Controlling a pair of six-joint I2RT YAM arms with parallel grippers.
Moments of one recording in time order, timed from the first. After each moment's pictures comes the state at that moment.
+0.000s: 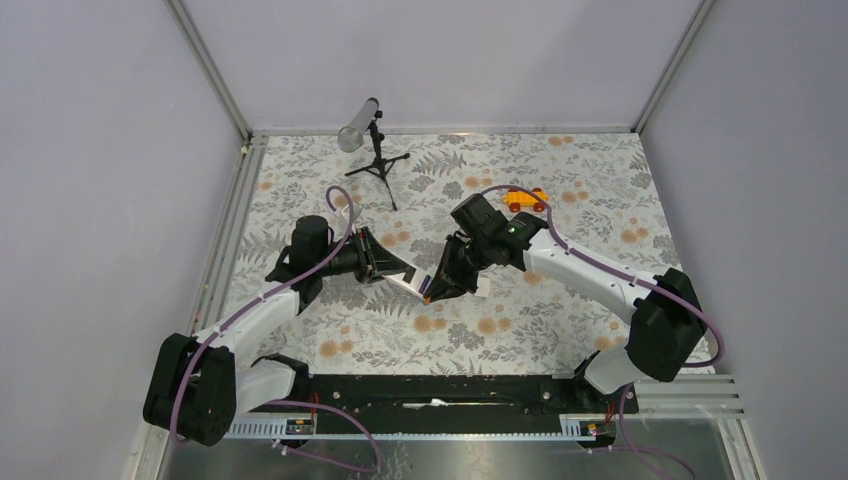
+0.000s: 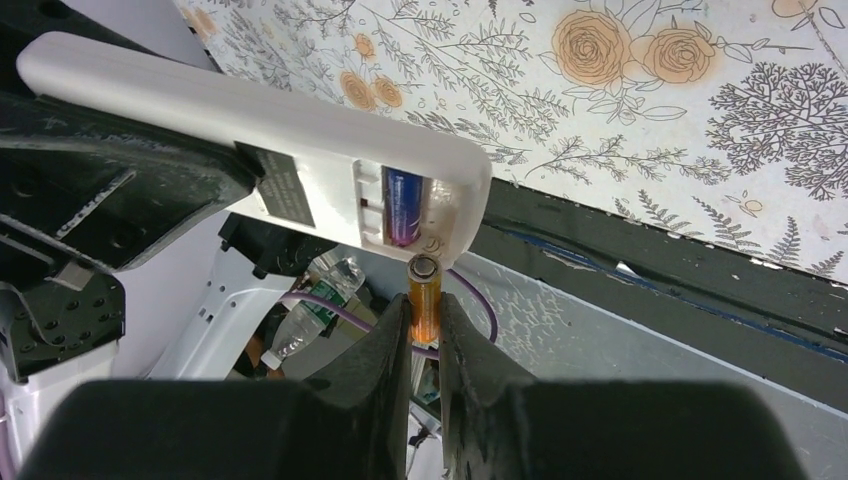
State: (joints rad) left arm -0.31 1.13 0.52 0.18 0.85 -1.01; right arm 0.80 1.51 1.19 -0.72 -0.46 1.18
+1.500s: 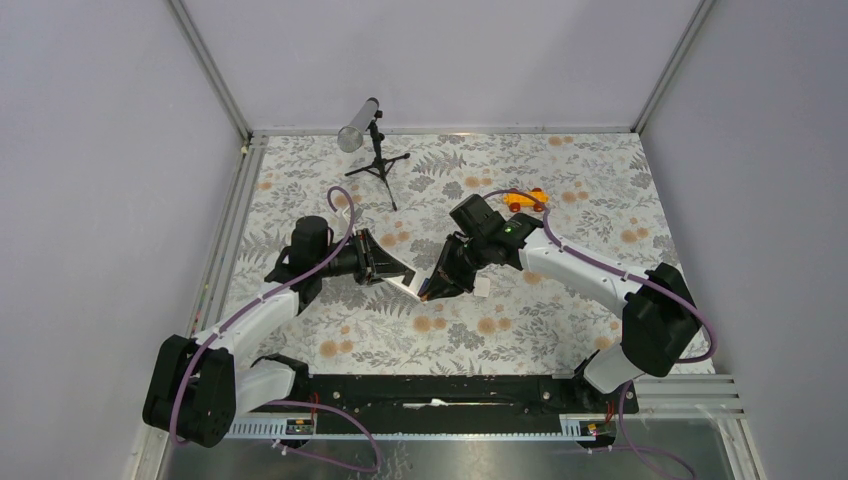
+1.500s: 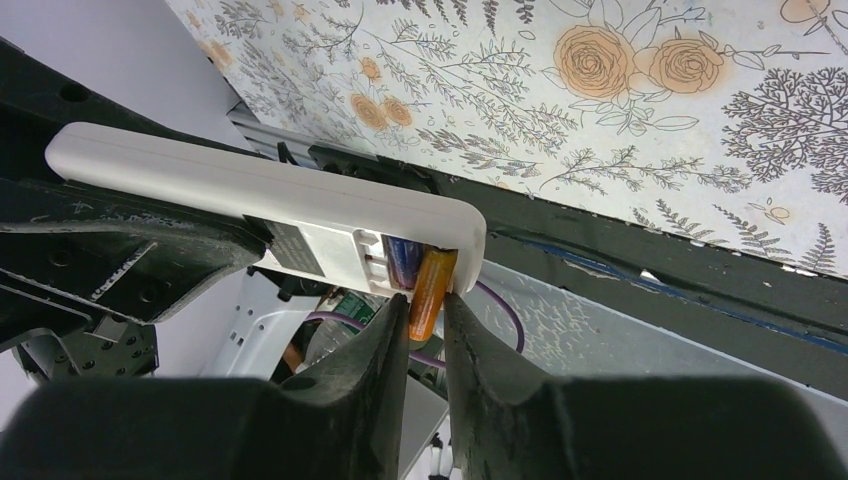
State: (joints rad) left arm -0.31 1.13 0.52 0.15 0.87 -0.98; right arm 0.78 1.54 1.17 -0.67 -0.47 1.26
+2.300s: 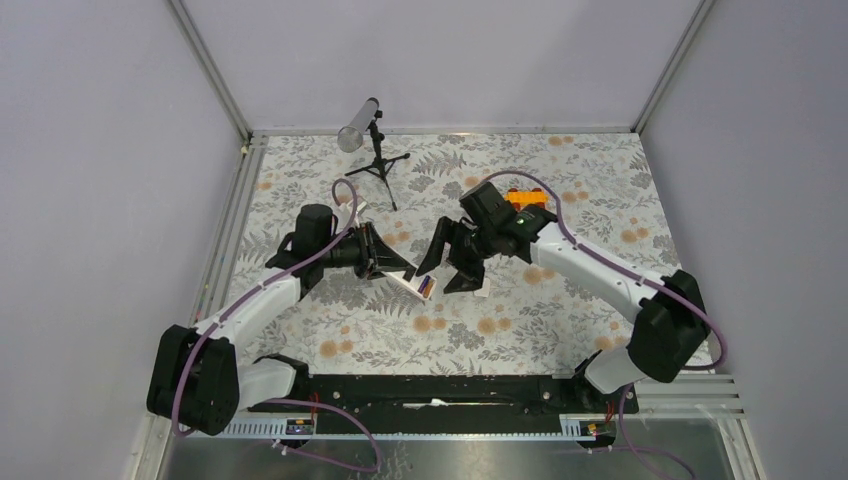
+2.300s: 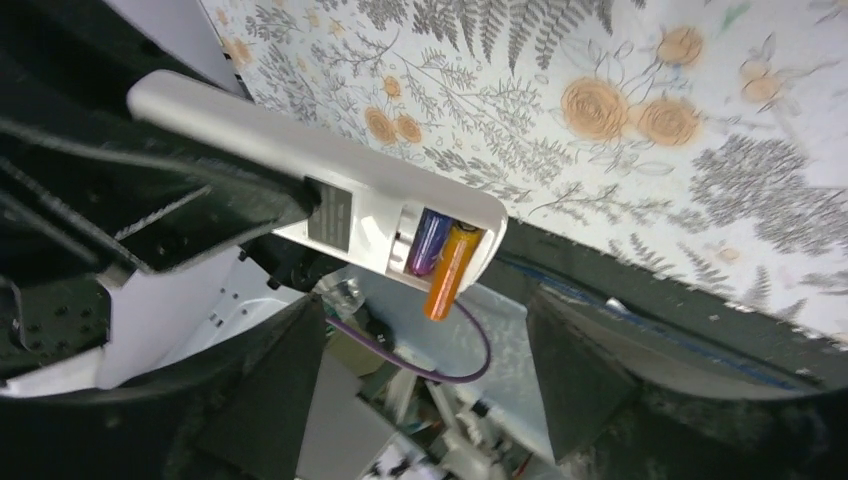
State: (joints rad) left arm -0.31 1.18 0.62 0.00 0.88 -0.96; right arm 0.75 1.52 1.21 -0.70 -0.45 1.13
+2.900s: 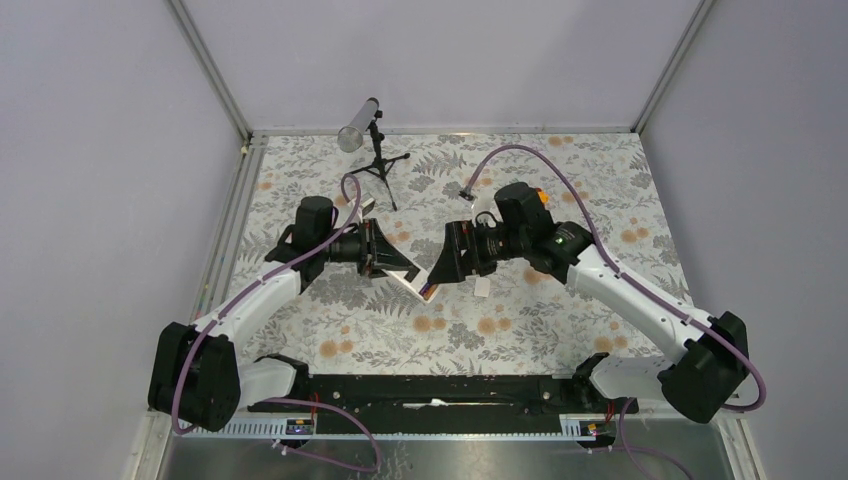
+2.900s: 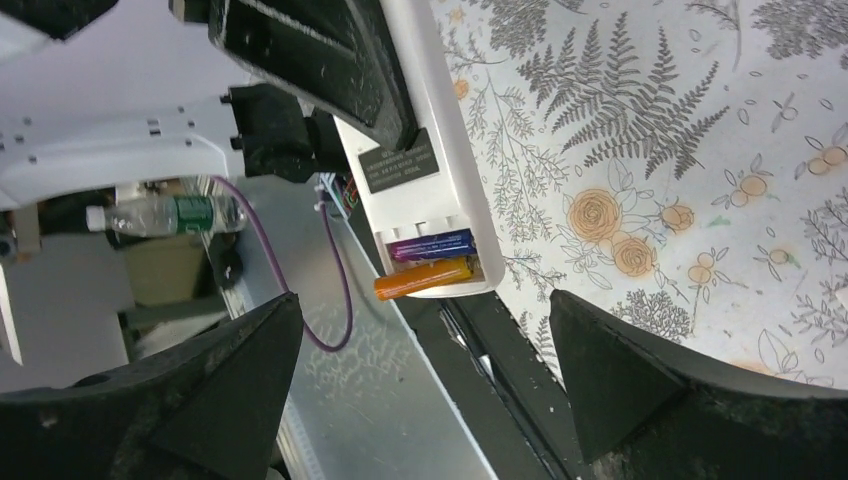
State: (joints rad) left arm -0.31 1.20 0.70 -0.08 1.03 -0.99; right arm 0.69 1.26 1.08 -0.49 -0.60 0.57
